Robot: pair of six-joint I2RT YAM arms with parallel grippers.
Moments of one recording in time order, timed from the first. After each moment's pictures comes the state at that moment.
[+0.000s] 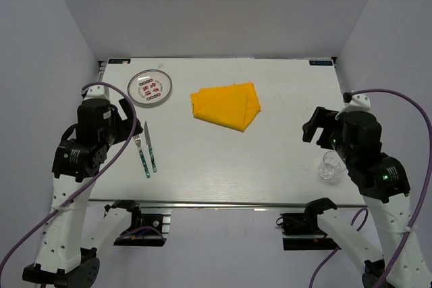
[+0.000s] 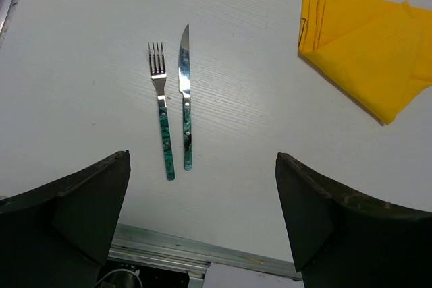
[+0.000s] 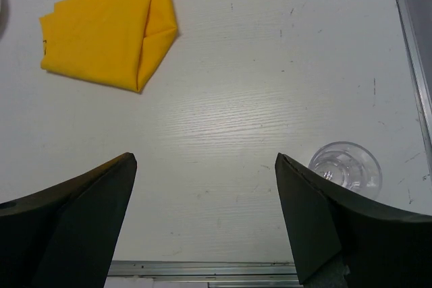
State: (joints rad) left arm -0.19 0.85 1.28 -1.06 -0.24 -0.42; right arm 0.33 0.69 1.18 -0.98 0.22 0.32
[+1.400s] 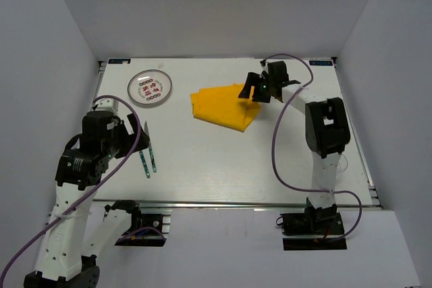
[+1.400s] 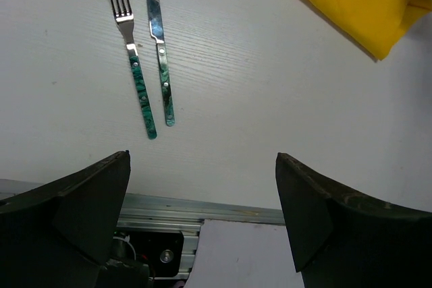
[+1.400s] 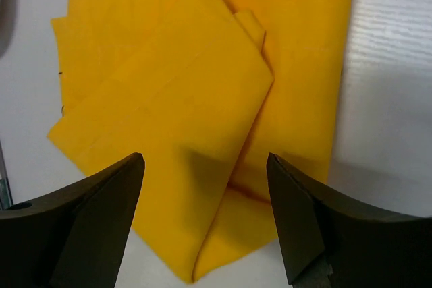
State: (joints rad) left arm -0.19 0.77 1.17 -1.12 -0.08 -0.43; right arm 0.28 2.07 1.48 -0.17 -0.38 0.39
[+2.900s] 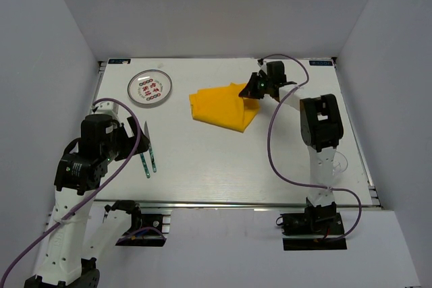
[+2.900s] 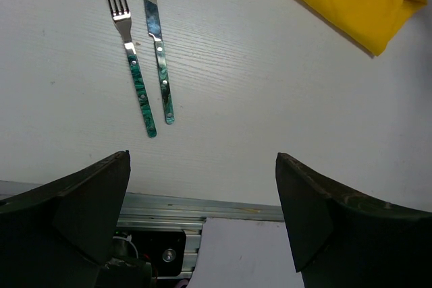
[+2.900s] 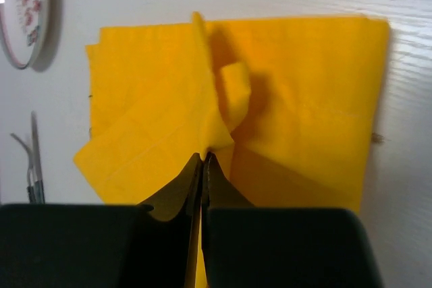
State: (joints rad) left arm -0.19 0.74 1.15 -1.12 -0.07 -0.42; right arm 0.27 2.23 1.61 -0.06 -0.50 0.46
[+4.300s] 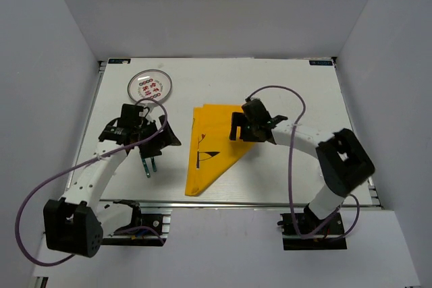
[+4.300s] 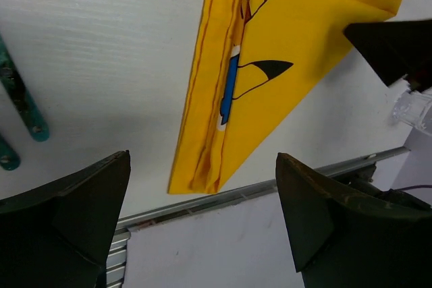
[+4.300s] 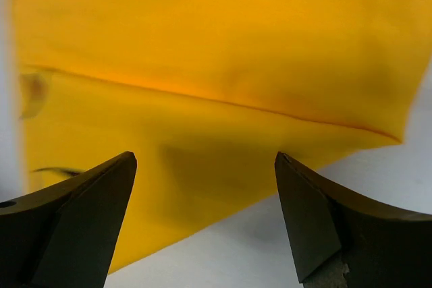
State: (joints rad) left arm -0.19 1.07 0.85 -0.73 0.31 -0.55; right arm 0.66 1.58 0.94 -0.18 0.01 0.58
